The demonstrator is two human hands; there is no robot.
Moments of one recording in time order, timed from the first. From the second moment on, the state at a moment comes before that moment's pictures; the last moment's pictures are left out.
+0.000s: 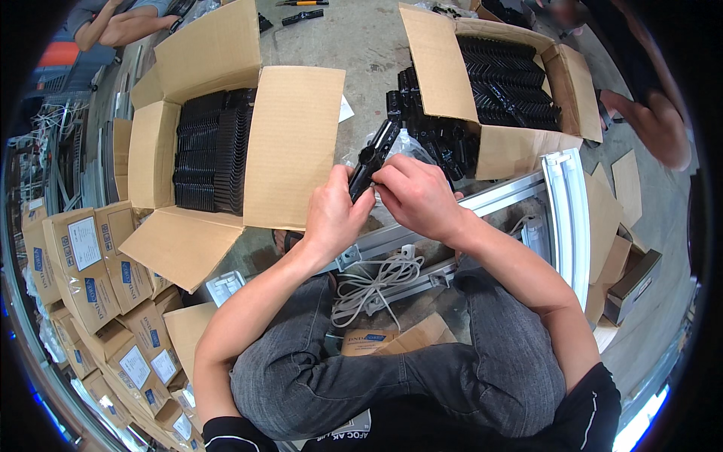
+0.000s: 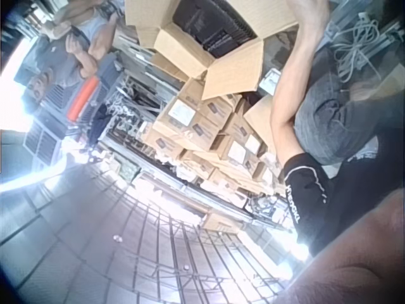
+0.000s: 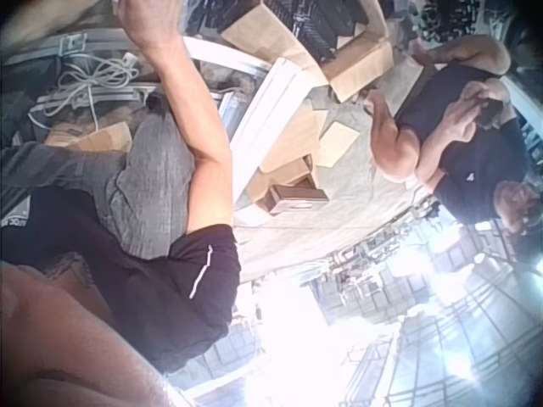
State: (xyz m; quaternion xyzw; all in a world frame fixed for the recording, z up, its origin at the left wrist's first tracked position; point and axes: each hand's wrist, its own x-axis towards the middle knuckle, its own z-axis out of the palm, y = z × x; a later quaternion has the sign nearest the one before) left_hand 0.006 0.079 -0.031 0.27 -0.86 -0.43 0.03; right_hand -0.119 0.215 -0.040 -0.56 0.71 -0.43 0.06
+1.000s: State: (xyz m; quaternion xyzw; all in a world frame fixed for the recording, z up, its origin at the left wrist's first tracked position) left_hand 0.003 0.079 -0.022 0.29 -0.86 -0.42 -0.01; right_hand -0.115 0.215 -0.049 -0.53 0.74 -0.40 0.09
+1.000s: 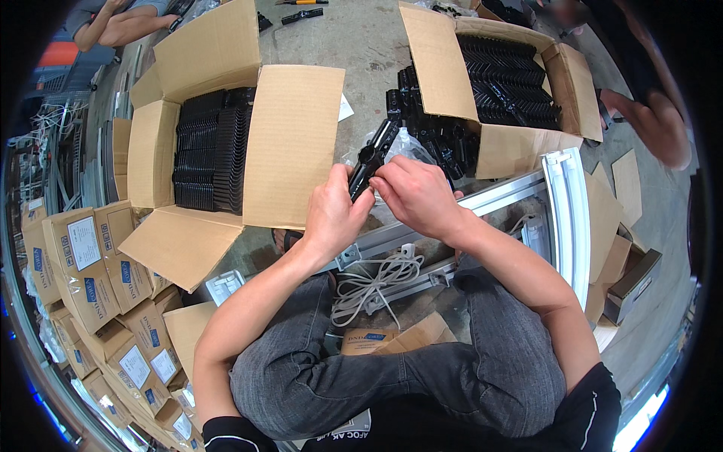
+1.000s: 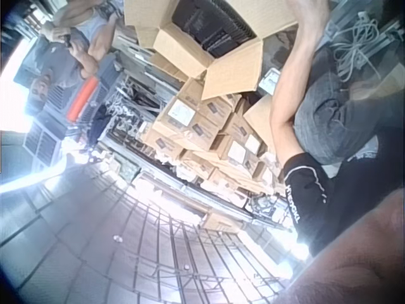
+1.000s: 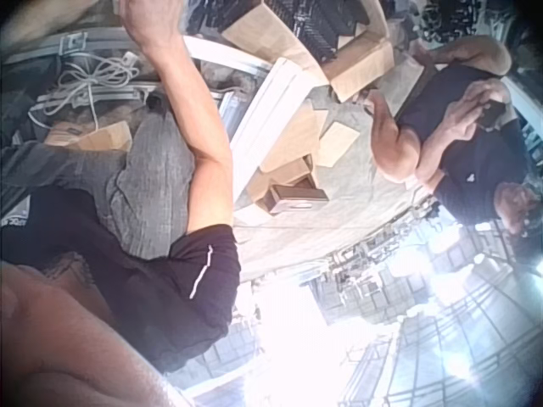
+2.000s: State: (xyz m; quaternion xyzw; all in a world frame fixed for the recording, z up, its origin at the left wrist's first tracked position) left_hand 0.005 0.080 -0.025 0.27 -0.86 -0.42 0.00; right_hand -0.114 0.214 -0.046 -0.49 0.75 -0.41 0.19
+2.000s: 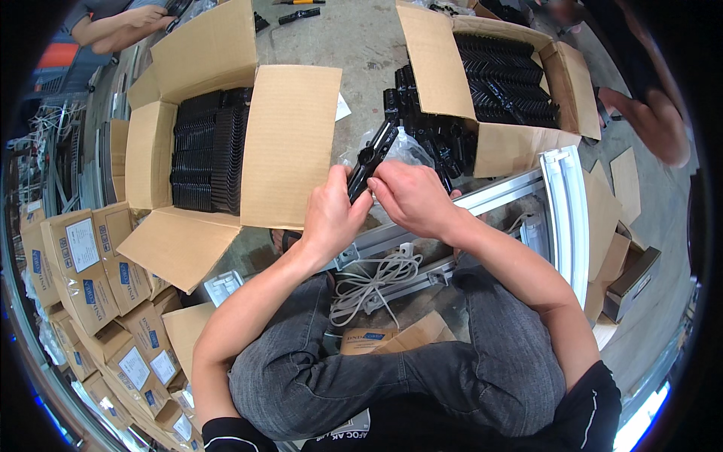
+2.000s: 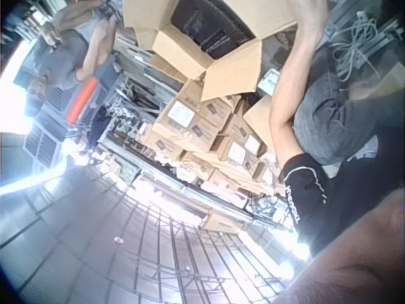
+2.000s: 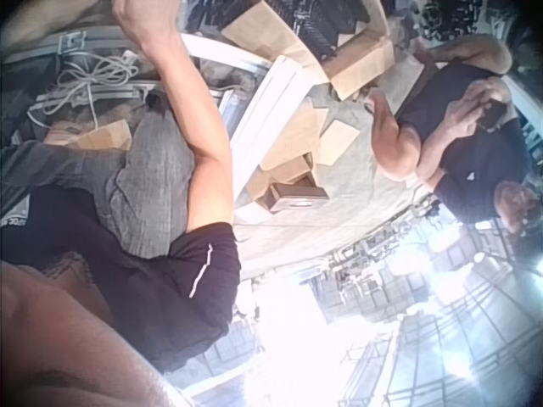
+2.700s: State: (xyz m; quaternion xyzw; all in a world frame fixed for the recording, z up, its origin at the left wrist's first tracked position) left_hand 0.004 0.084 -0.023 0.28 -0.86 -0.42 -0.01; right_hand -0.116 0.215 -0.052 -0.42 0.74 -0.45 0.27
